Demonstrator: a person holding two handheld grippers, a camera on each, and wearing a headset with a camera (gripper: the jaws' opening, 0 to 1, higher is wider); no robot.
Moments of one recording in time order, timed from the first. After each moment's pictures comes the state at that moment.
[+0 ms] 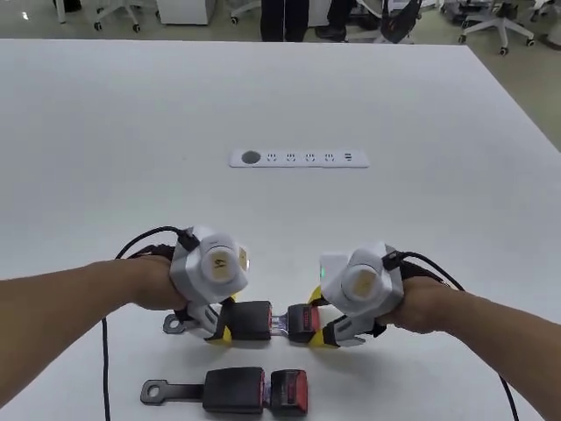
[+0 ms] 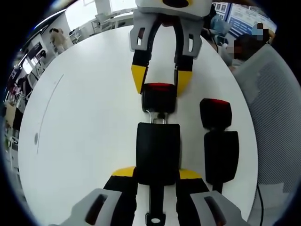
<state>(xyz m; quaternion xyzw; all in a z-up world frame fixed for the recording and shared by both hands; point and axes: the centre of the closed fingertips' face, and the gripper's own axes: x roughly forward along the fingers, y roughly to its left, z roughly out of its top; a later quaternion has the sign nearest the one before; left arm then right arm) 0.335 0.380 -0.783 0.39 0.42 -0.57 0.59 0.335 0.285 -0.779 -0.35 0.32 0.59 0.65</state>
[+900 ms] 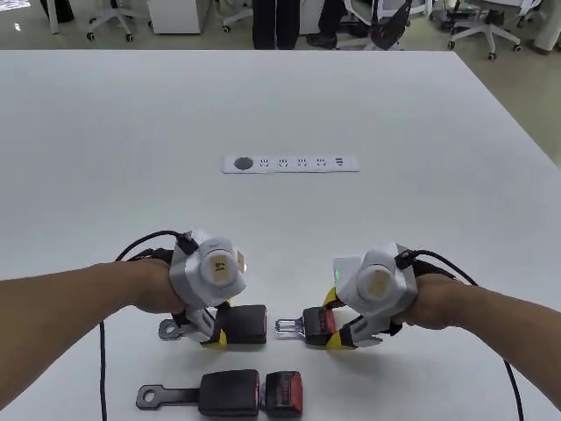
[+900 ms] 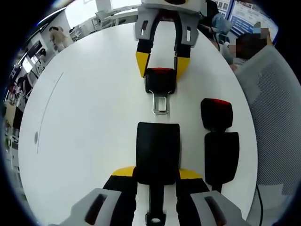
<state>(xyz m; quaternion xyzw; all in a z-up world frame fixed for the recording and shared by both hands) 0.336 0.381 -0.785 0.39 0.42 -0.57 0.59 0.331 0.247 -0.781 -0.37 0.33 0.59 0.64</state>
